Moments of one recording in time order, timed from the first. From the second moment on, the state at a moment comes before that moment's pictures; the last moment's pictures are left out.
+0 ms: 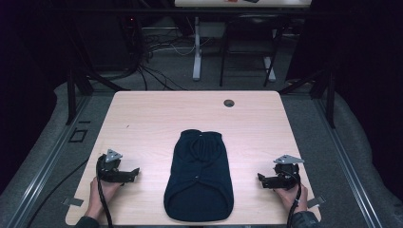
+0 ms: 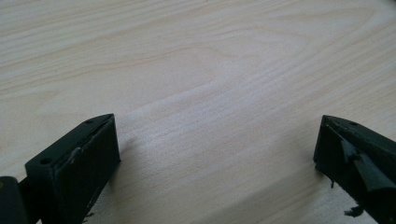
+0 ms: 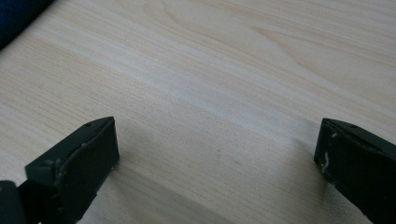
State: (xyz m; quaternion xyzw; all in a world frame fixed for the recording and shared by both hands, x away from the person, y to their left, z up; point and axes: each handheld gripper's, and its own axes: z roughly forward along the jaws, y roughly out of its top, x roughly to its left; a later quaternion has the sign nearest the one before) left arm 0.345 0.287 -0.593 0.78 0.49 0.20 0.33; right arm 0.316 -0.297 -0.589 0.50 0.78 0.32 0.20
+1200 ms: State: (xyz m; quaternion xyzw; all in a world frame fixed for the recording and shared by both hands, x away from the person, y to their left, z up) left arm 0.361 0.268 -0.571 0.79 0.48 0.17 0.34; right arm 0.334 -0.282 -0.574 0.49 0.79 0.32 0.15
